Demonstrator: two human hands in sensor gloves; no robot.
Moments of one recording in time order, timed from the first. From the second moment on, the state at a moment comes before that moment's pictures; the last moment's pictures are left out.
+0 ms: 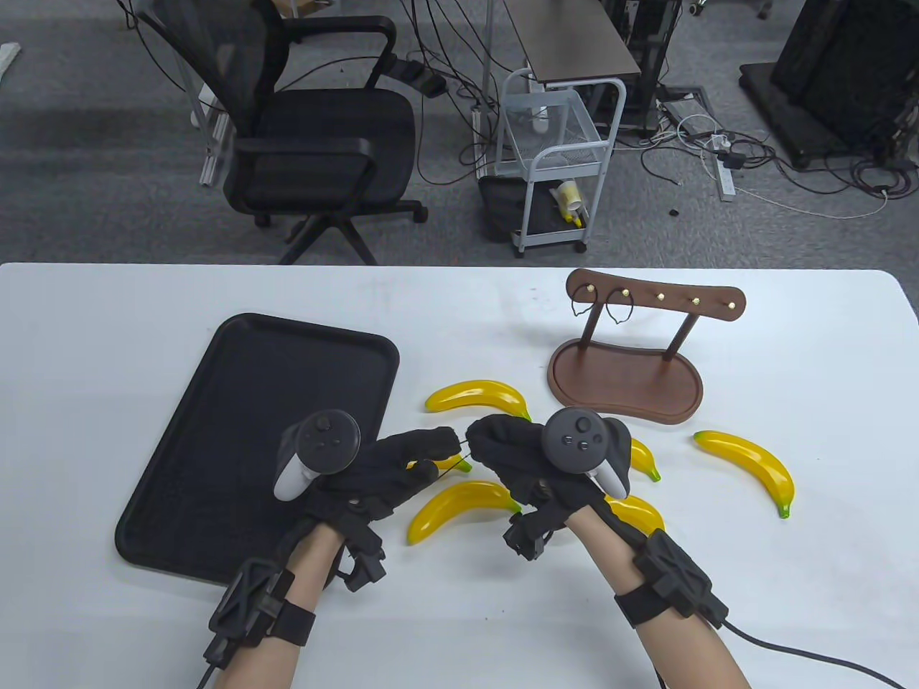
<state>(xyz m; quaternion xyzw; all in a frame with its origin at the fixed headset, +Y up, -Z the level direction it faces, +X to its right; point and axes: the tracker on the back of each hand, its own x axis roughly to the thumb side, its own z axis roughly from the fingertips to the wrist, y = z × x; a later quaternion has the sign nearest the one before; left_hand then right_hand) -0.150 -0.724 -0.306 -0.16 -0.28 0.48 0.81 0.102 -0.693 -0.322 0.21 0.00 0.89 0.40</state>
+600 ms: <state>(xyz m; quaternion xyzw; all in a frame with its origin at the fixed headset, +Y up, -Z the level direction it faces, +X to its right) -0.147 -0.724 -0.306 -0.17 -0.29 0.51 0.79 0.102 -0.717 -0.331 0.21 0.07 0.87 0.44</state>
